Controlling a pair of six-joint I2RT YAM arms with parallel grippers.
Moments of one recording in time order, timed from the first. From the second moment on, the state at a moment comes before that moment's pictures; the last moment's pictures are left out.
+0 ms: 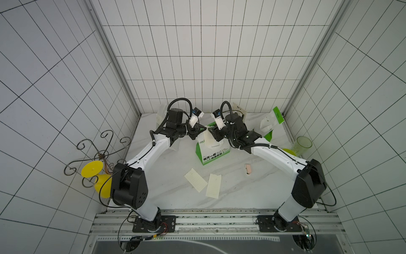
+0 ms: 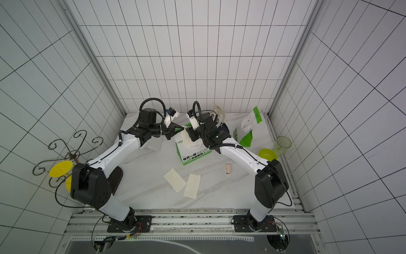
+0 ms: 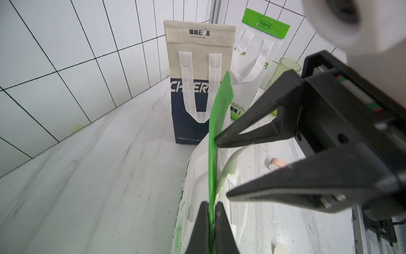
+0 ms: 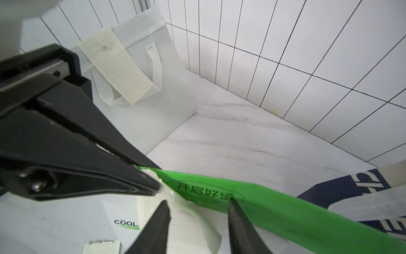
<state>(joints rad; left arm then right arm) -0.31 1.60 1.33 -0.29 0.71 0.19 0.66 1.65 1.40 -0.18 -0.04 0.01</state>
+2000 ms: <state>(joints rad) -0.47 1.52 1.27 -0.24 0.37 0.03 0.43 1.42 0.93 -0.63 0.04 0.40</state>
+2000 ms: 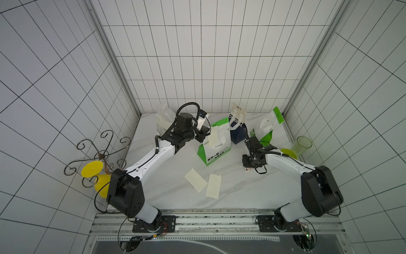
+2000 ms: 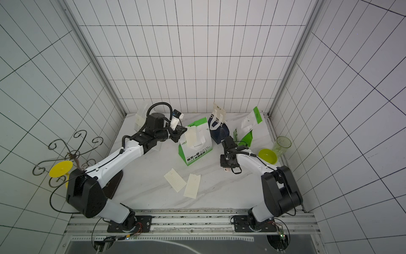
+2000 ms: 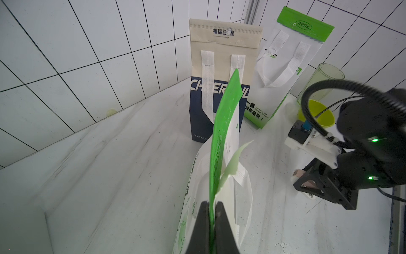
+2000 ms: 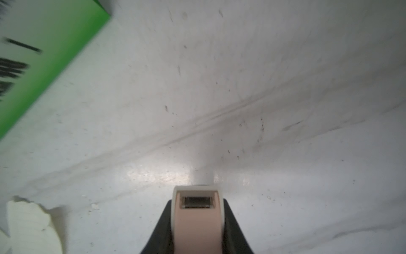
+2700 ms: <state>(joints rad) -0.47 1.53 1.29 -0.27 0.38 0.00 0.66 1.28 1.00 0.57 -0.04 0.31</state>
